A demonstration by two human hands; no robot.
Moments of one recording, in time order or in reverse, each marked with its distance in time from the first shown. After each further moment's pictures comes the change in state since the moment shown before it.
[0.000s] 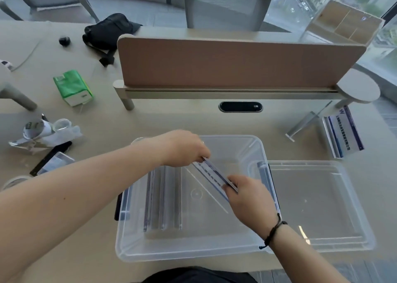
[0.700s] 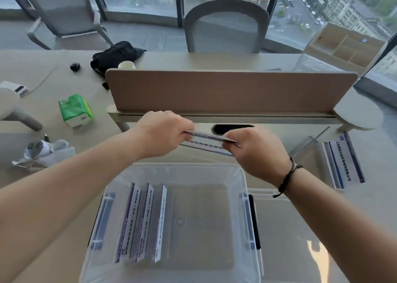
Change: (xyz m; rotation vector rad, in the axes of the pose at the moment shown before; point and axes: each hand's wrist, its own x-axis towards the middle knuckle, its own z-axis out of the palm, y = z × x) left_hand 0.016 -0.009 -0.098 -0.153 0.410 -0.422; right_hand 0.120 0.020 -0.145 -0.168 0.187 -0.438
